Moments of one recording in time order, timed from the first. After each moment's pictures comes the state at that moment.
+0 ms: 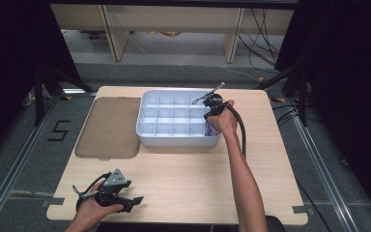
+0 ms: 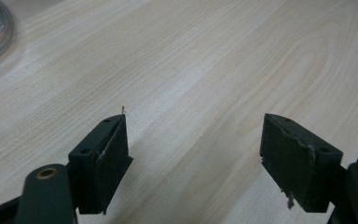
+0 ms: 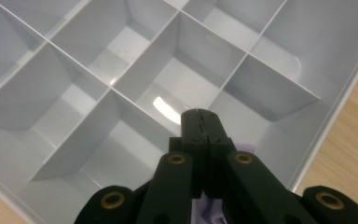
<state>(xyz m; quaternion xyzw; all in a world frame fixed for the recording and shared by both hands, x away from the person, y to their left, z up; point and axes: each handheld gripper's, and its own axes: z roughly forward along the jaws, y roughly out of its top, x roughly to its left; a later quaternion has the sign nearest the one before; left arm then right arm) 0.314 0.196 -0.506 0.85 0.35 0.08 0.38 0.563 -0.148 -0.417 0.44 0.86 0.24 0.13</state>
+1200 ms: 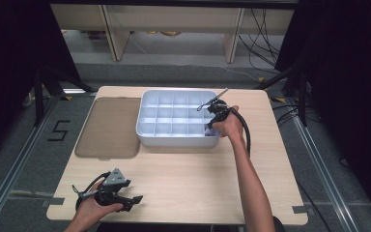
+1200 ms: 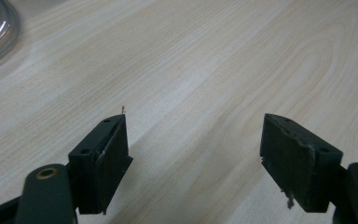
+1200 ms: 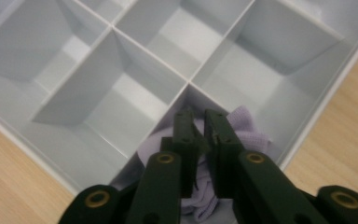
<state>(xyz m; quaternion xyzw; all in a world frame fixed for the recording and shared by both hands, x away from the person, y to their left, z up) 0.316 0.198 -0.506 0.85 0.35 0.09 0.38 0.547 -0.163 -0.423 0.44 0.87 0.21 0.10</state>
